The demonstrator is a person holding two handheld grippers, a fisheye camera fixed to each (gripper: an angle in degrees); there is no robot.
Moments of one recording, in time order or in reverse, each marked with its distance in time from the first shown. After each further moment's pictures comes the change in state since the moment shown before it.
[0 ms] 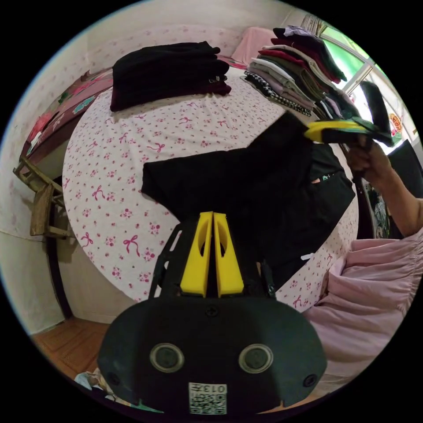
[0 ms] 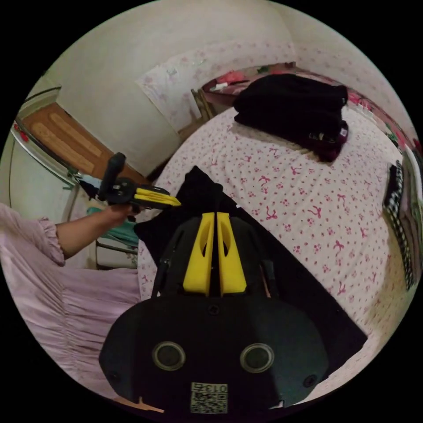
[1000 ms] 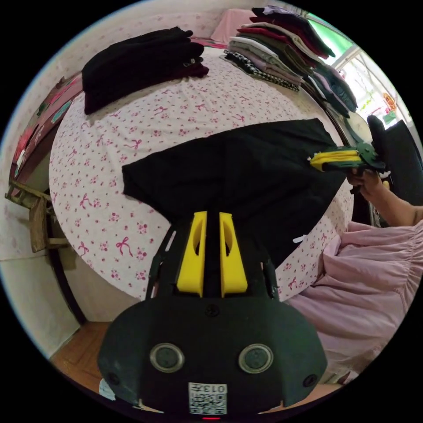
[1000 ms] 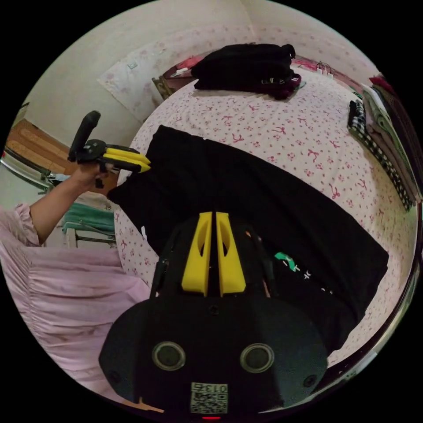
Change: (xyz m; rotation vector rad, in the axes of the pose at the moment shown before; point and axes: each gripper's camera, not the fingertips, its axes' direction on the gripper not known) left arm 0.066 -0.030 0.046 -0.131 0.030 0.100; right arm 0.020 0.118 -0.009 -0.107 0.168 0.174
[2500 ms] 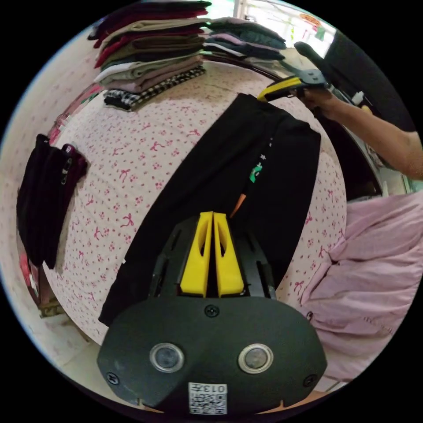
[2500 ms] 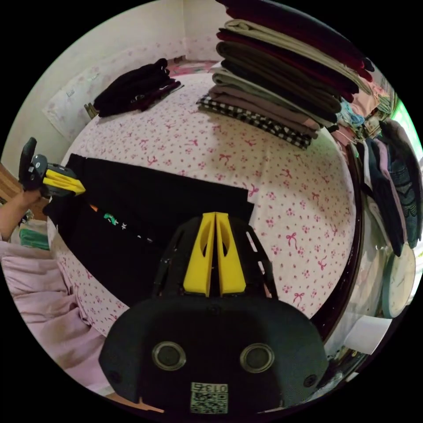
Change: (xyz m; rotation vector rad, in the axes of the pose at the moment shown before) left arm 0.243 -0.144 0.077 -0.019 -0.081 0.502; right arm 0.181 0.077 -0.073 0.111 0.351 0.218
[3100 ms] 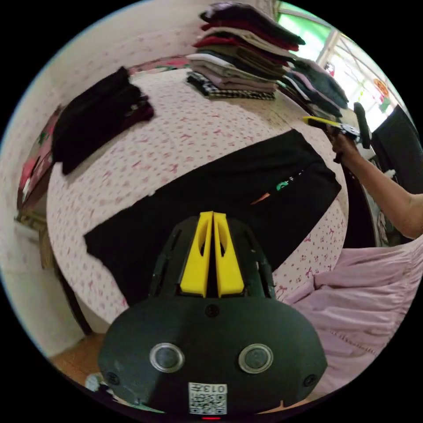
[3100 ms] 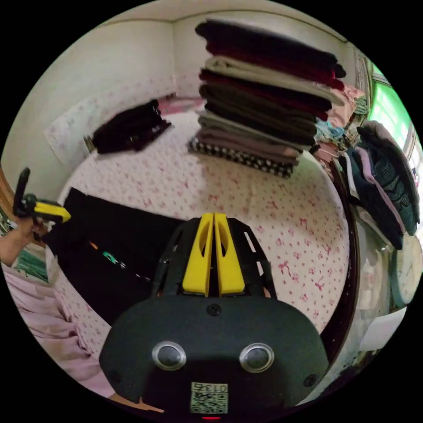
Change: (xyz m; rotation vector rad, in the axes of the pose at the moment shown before) left arm -0.031 0.108 -0.044 0.099 -0.034 -0.461; right arm -0.027 -0.033 0.003 0.282 -0.008 0.071
